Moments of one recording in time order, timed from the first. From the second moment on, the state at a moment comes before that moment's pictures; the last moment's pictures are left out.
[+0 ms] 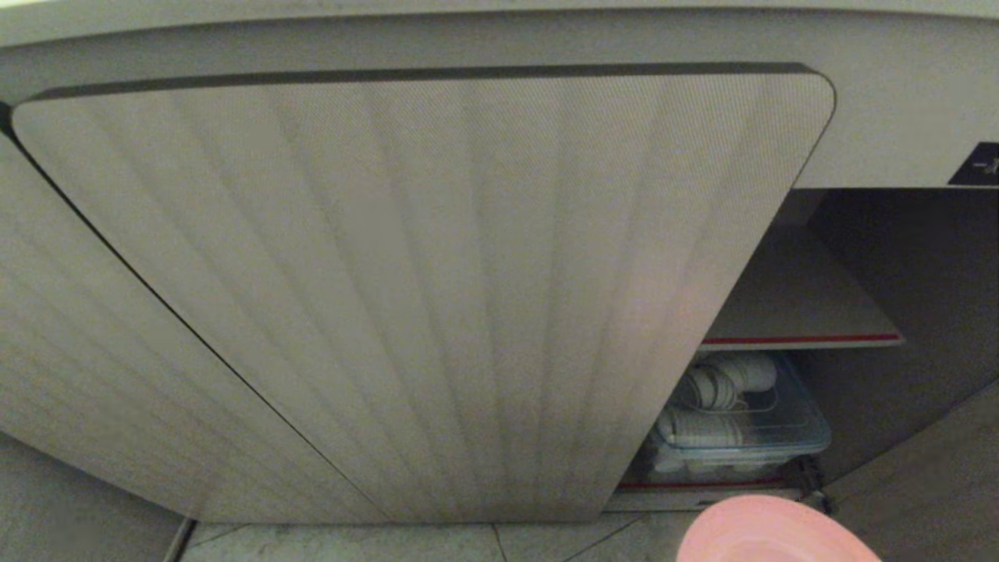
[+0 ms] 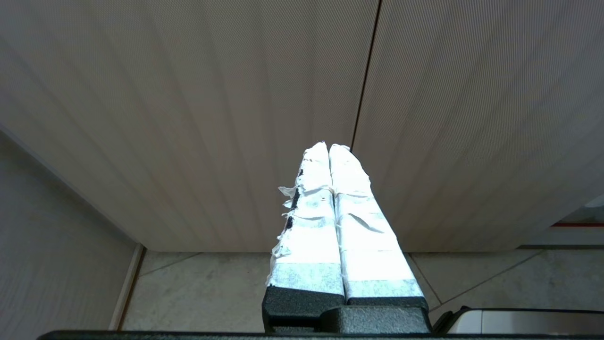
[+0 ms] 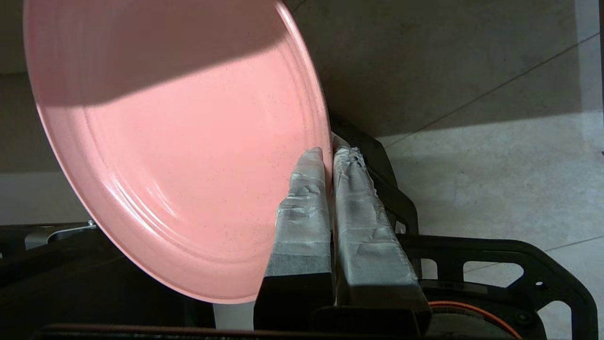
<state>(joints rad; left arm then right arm) 0.00 0.00 0.00 0.00 0.00 -0.02 -0.07 0.89 -0.18 0.19 0.31 0.27</state>
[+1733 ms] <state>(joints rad) 0.00 0.00 0.00 0.00 0.00 -0.02 -0.08 0.87 -0.18 0.20 0.32 0.23</state>
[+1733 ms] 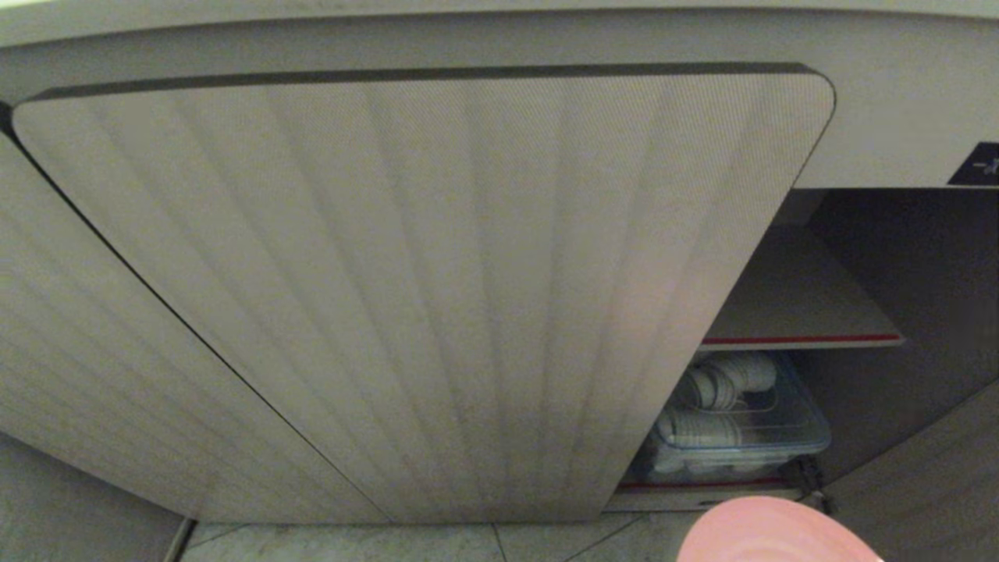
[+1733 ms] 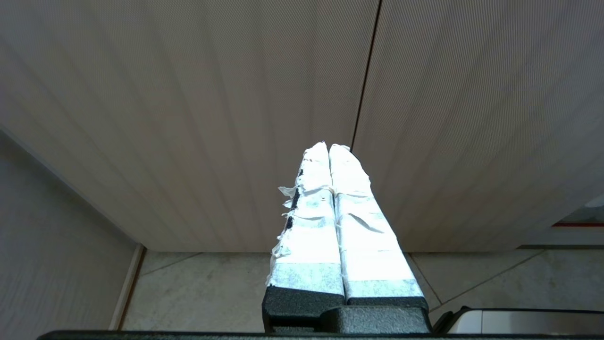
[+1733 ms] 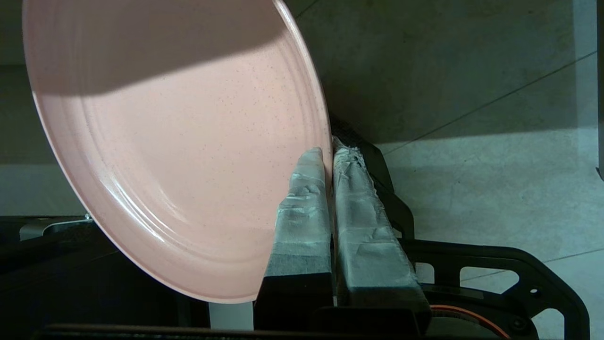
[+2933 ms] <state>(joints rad) 0.00 0.00 0.00 0.00 0.00 -0.02 -0.08 0.86 -0.19 0.20 0.33 0.23</state>
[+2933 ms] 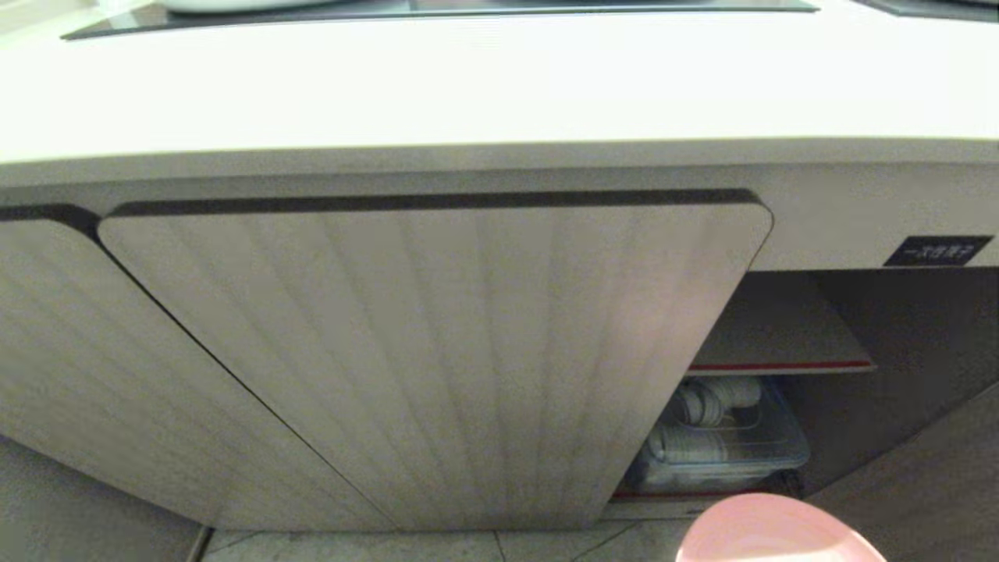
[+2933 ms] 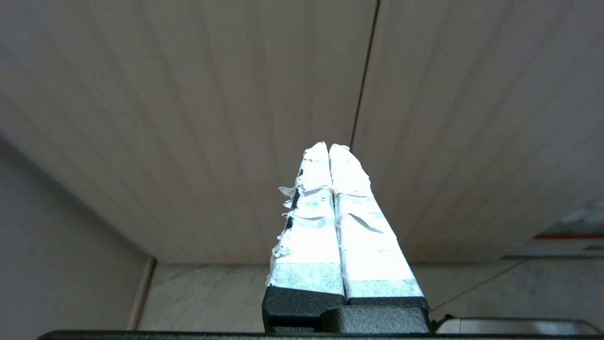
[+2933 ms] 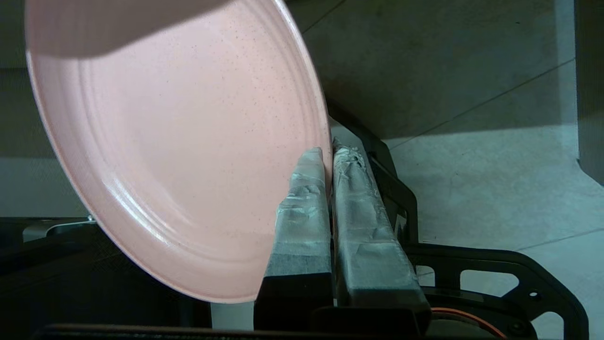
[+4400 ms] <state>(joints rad) 0.00 0.00 0.00 0.00 0.00 -0.02 -0.08 0.87 -0.21 0.20 0.35 0.22</state>
